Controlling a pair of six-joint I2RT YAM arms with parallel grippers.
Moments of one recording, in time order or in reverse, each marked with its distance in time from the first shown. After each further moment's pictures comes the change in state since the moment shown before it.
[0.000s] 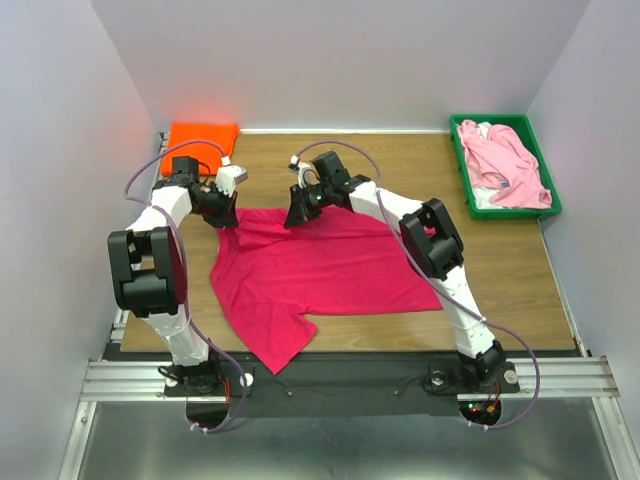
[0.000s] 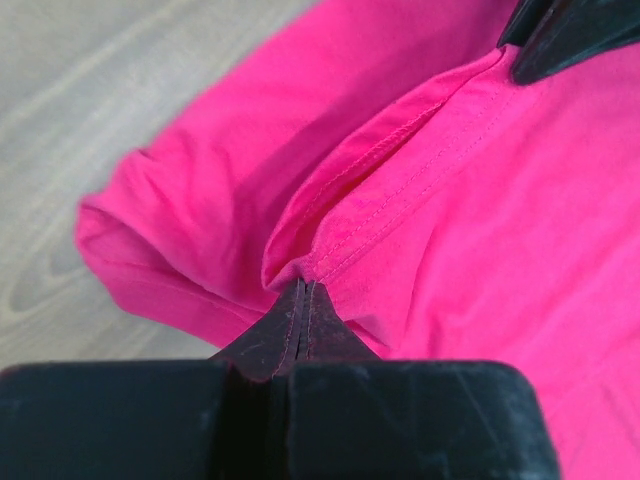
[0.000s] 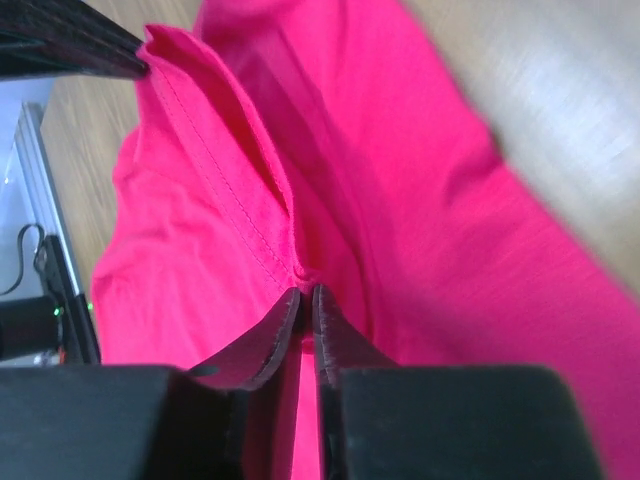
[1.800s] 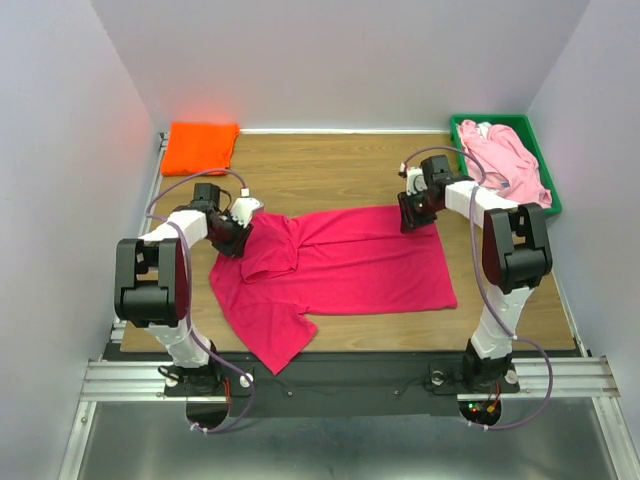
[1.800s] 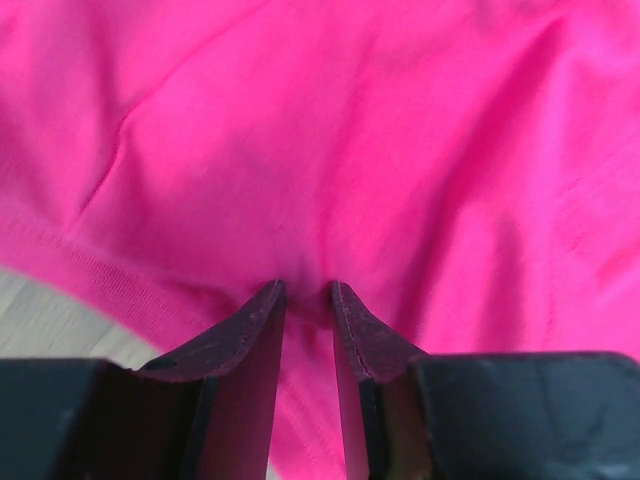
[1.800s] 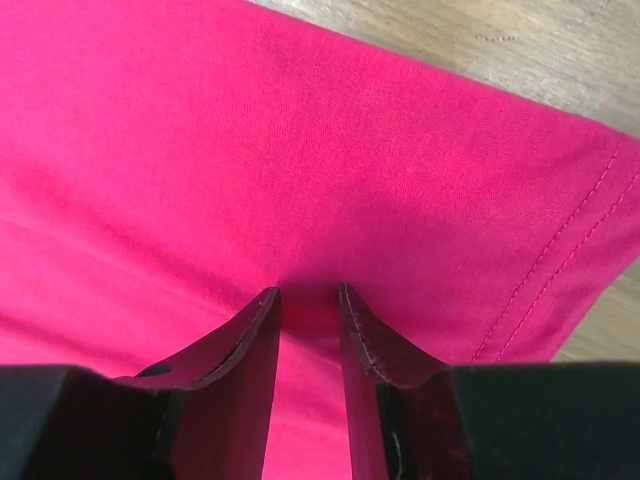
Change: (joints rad) left arm -0.108 -0.066 -0.277 0.125 -0.196 0.037; right arm -0.460 -0.475 -0.636 -0.253 0.452 -0.406
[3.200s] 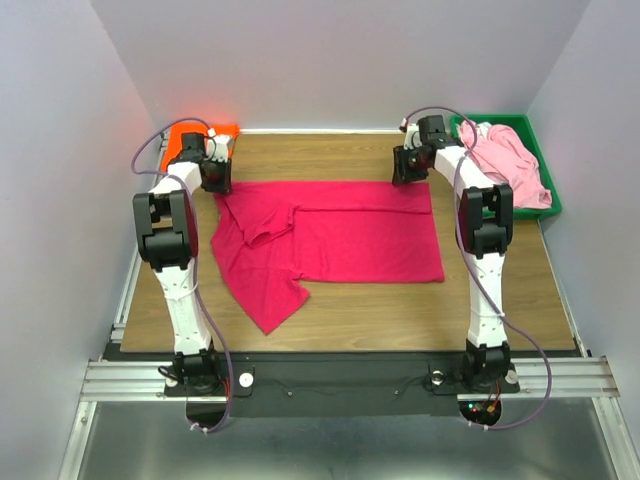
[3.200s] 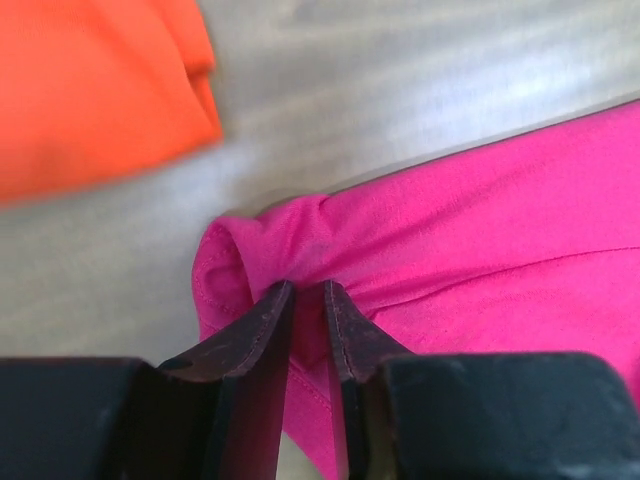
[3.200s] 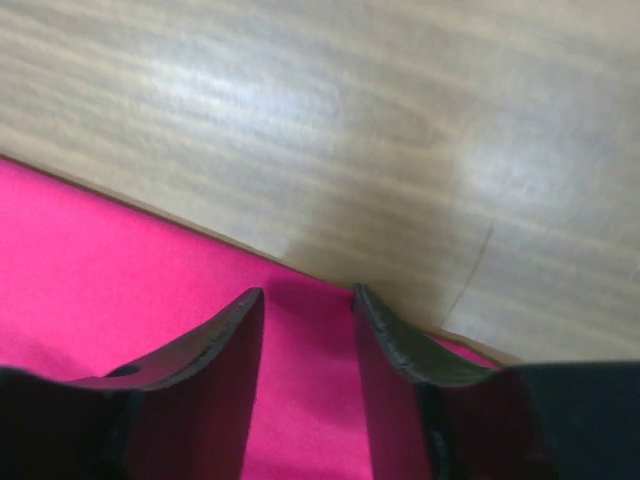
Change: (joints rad) left arm 0.114 0.512 0.684 0.099 -0.081 -0.400; right arm -0.054 0.488 0.767 -0.116 0.041 0.076
